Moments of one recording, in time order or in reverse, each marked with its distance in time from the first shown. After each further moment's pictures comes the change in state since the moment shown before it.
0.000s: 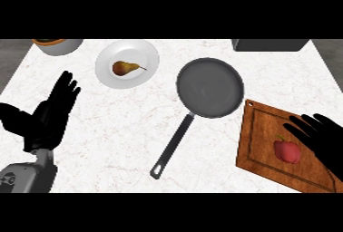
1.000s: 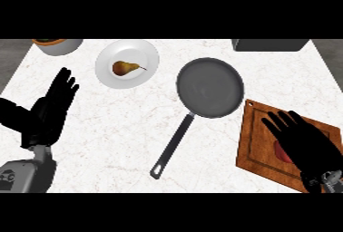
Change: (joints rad) left arm -0.025 -0.042 0.067 0.000 -0.050 -0.055 0.040; right arm -0.064 0.332 0.037 0.159 0.313 0.097 0.015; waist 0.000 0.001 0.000
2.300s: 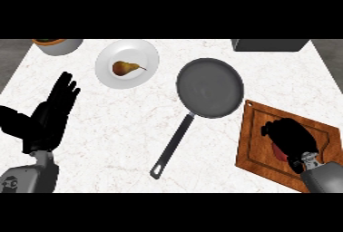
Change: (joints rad) left arm 0.034 -0.066 0.041 -0.032 -0.062 -0.053 -0.005; right arm -0.051 0.180 -0.090 0.437 0.234 -0.212 -0.320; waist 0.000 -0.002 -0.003
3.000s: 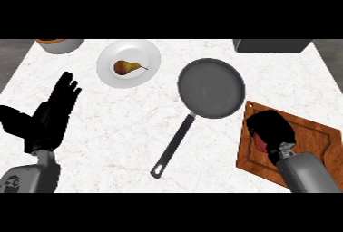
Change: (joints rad) left arm -0.004 -0.018 0.014 0.007 -0.016 -0.015 -0.004; right arm -0.068 0.196 -0.090 0.083 0.032 -0.045 0.051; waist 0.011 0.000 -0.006
